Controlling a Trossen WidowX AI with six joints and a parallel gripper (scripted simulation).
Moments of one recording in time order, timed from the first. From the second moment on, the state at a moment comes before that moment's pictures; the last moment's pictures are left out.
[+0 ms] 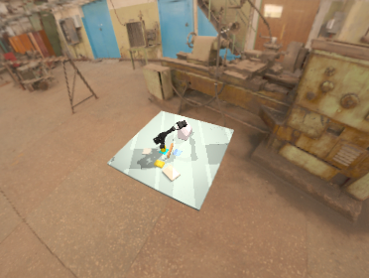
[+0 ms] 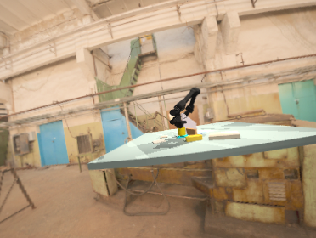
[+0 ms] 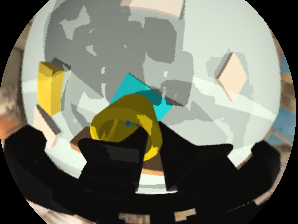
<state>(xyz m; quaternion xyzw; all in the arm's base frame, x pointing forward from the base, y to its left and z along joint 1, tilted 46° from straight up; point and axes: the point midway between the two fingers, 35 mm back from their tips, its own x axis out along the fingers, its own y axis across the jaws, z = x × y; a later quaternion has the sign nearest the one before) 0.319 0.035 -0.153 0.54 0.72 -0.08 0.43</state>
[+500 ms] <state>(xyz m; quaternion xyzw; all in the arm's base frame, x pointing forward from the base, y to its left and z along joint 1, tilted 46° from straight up) 0.318 0.036 -0.155 0.54 0.72 -0.08 0.43</state>
